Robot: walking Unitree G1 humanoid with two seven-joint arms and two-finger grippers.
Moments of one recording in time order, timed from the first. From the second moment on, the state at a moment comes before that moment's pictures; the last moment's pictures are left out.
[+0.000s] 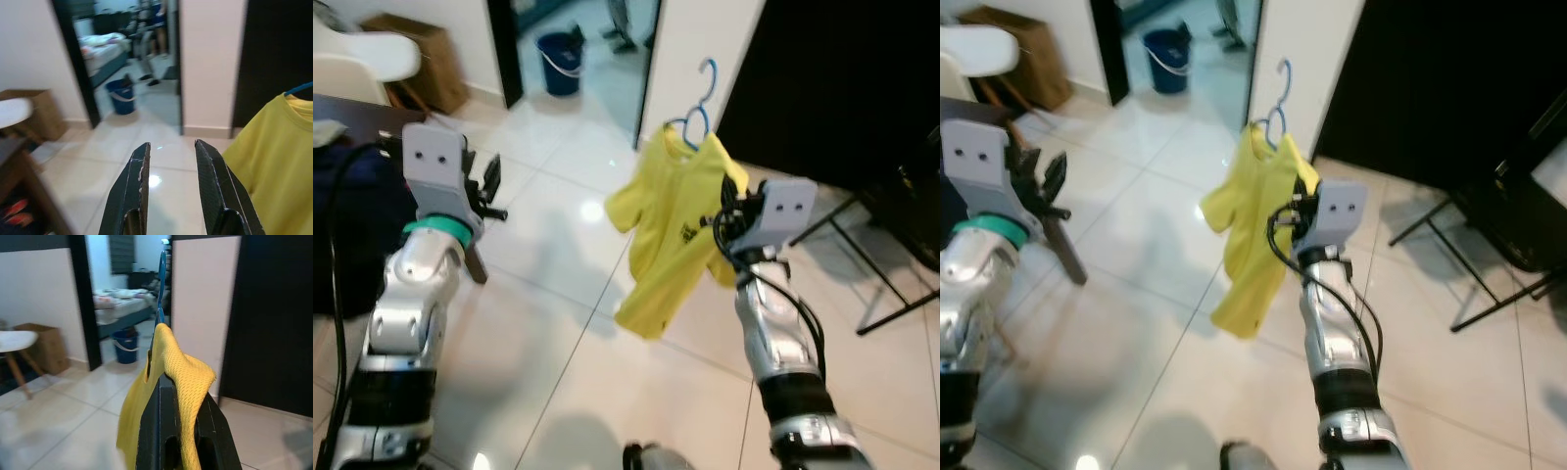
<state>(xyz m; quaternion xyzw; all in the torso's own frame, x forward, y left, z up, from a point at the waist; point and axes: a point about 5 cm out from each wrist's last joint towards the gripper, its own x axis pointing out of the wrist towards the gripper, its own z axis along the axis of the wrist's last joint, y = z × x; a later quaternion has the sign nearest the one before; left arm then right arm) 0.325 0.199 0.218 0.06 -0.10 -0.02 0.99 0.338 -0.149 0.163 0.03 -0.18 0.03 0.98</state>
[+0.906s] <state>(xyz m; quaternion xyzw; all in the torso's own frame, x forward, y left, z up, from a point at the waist) 0.325 0.192 0.211 0.06 -0.10 -0.04 0.99 0.337 -0.154 0.172 0.02 -0.20 0.02 0.98</state>
